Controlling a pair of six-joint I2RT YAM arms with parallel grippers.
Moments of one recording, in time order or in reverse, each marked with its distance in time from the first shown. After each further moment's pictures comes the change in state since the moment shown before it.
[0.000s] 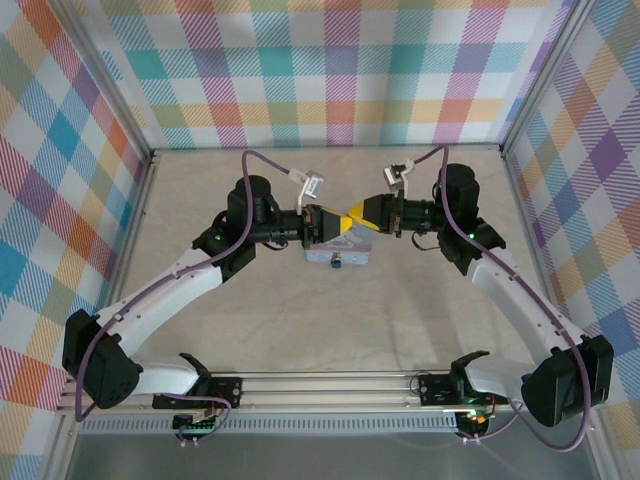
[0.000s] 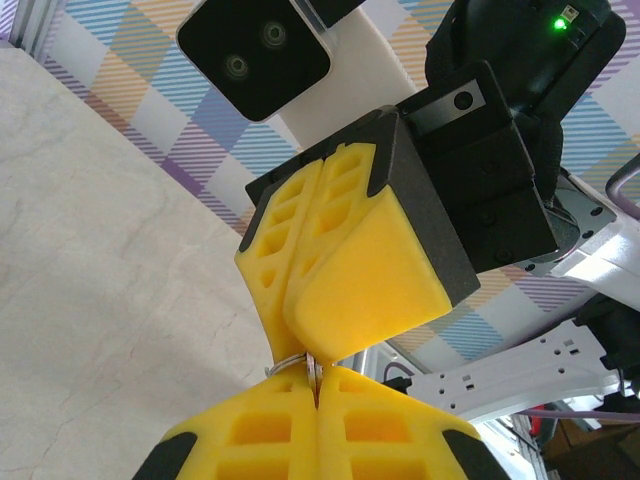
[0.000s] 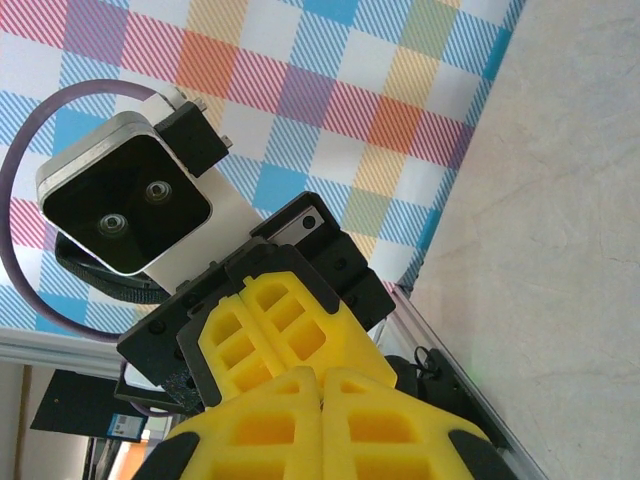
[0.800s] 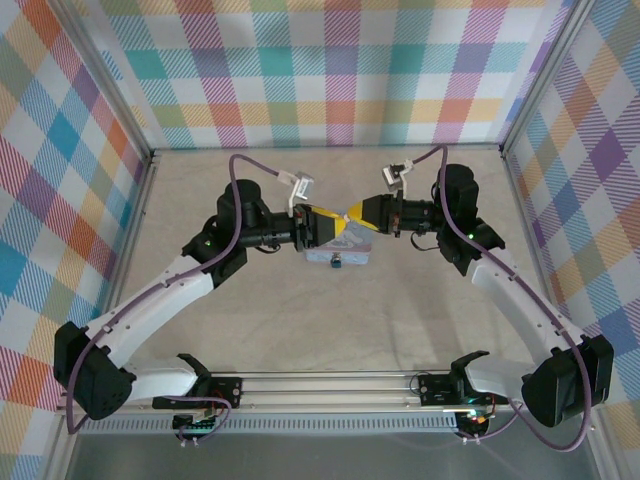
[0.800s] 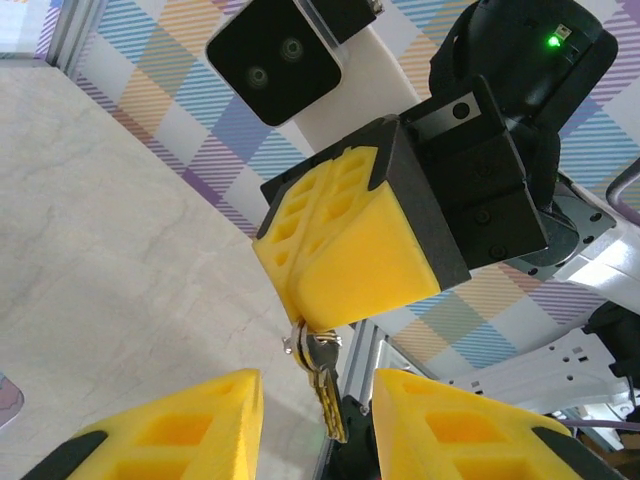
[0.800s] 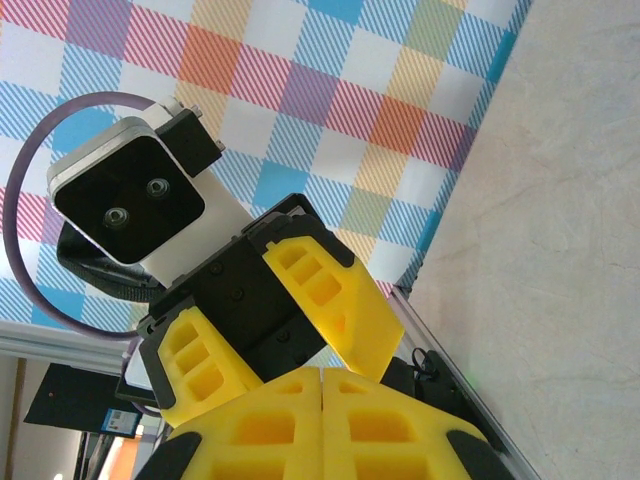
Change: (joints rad) left arm 0.021 -0.069 -0.037 -0.026 -0.040 0.003; right arm 0.007 -0.001 0.000 0.005 0.005 -0.016
